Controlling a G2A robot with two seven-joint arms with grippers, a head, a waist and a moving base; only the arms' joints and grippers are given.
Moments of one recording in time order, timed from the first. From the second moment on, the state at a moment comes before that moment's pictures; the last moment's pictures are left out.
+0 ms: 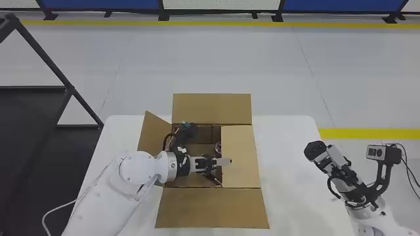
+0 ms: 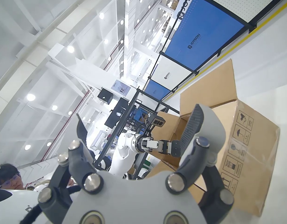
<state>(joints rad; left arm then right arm) 0.65 -1.10 -0.94 -1.51 -0.07 0.10 -0.94 -1.31 -1.44 1.87 -1.89 0.17 -0.33 0.79</state>
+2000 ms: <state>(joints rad) 0.29 -1.34 -0.66 -1.23 -0.19 -0.05 -0.73 -1.44 -1.33 1.70 -2.01 0.10 -0.47 0.89</state>
